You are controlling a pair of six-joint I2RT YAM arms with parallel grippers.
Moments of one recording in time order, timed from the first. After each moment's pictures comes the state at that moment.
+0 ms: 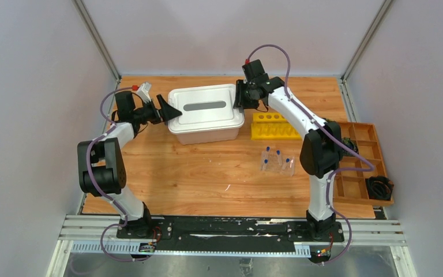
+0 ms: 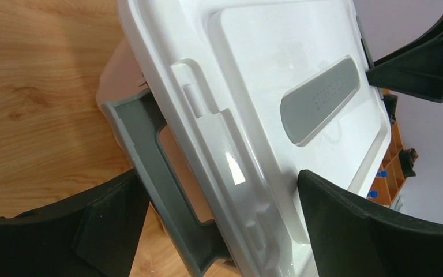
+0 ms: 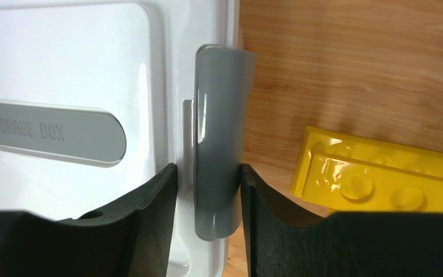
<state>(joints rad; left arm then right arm) 0.16 1.66 0.96 0.18 0.89 -0.37 0.49 2.00 1.86 -0.70 -0.08 0.44</state>
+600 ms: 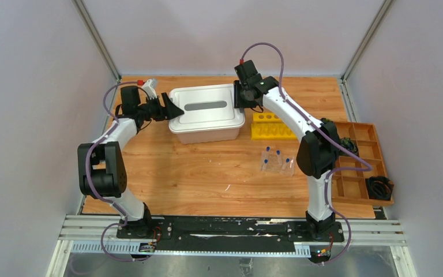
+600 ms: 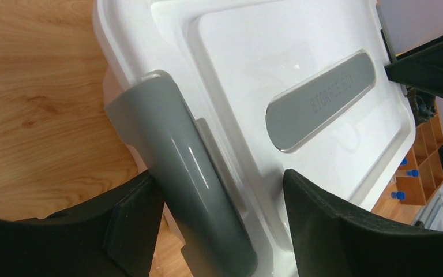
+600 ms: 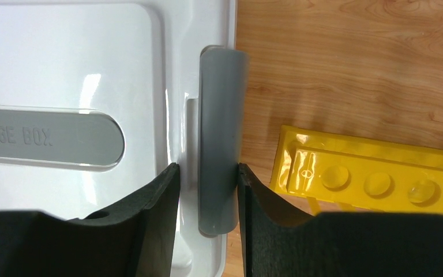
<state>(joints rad) 0.08 1.63 1.03 0.04 0.77 -0.26 0.55 2.03 1.94 -0.78 0.12 0.39</state>
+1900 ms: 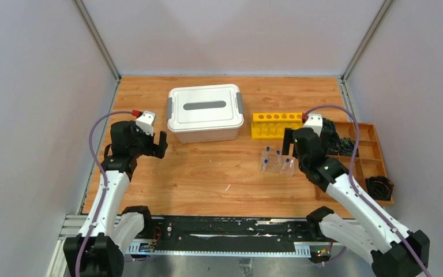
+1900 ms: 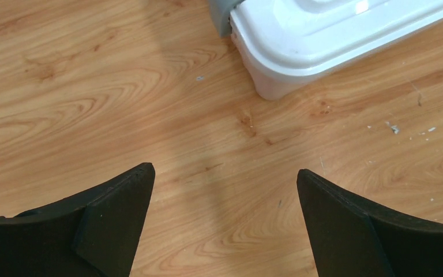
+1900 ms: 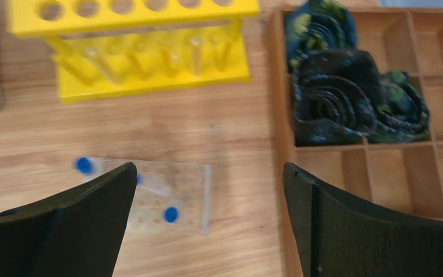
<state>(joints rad) 0.06 0.89 0.68 -0.37 0.32 0.25 0.51 0.91 0.79 -0.50 0.56 0.29</state>
